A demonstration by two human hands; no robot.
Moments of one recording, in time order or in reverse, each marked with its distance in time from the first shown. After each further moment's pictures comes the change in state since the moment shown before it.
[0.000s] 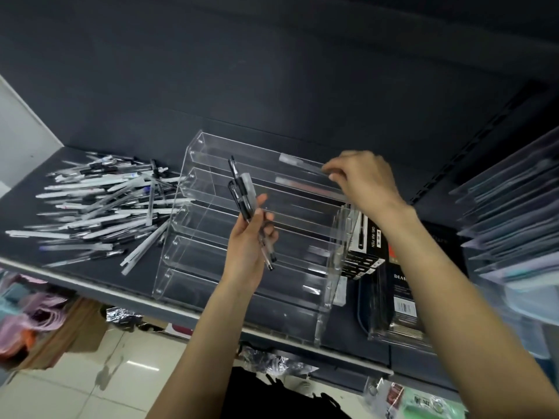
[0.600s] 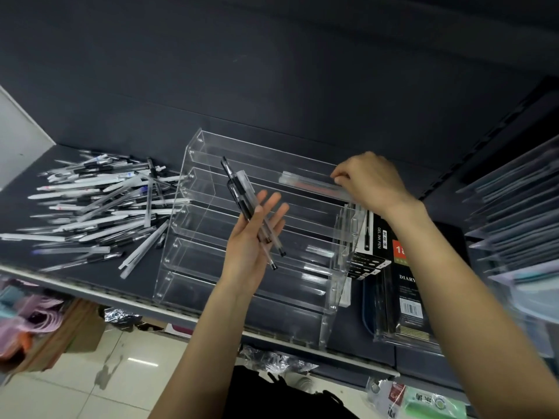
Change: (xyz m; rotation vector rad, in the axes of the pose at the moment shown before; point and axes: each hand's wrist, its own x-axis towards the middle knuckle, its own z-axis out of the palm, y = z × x) left_hand 0.006 0.009 -0.002 -0.026 0.021 -0.055; right_hand 0.011 0.005 0.004 -0.075 -0.161 0.067
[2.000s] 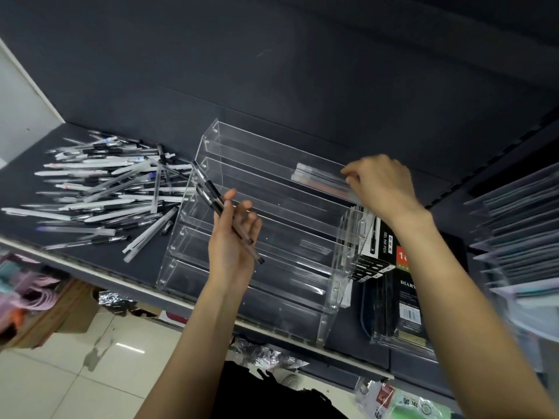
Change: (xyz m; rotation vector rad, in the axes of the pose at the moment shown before) left_hand -0.011 0.015 -0.021 -0.086 0.110 0.163; right_hand -0.005 -0.015 -0.005 -0.120 0.052 0.035
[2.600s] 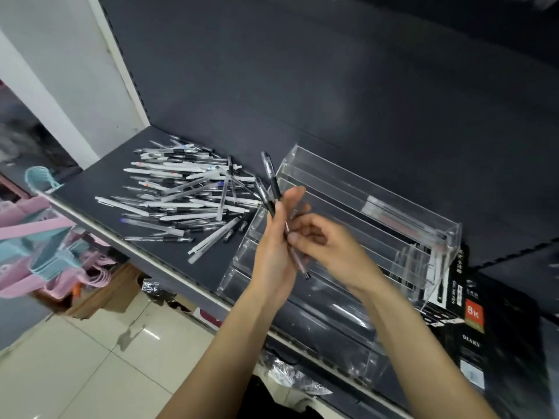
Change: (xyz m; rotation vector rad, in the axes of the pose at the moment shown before) left_hand 0.002 0.051 -0.004 0.064 -0.127 0.082; right_hand -0.033 -0.156 0.014 1.287 -0.495 -0.087
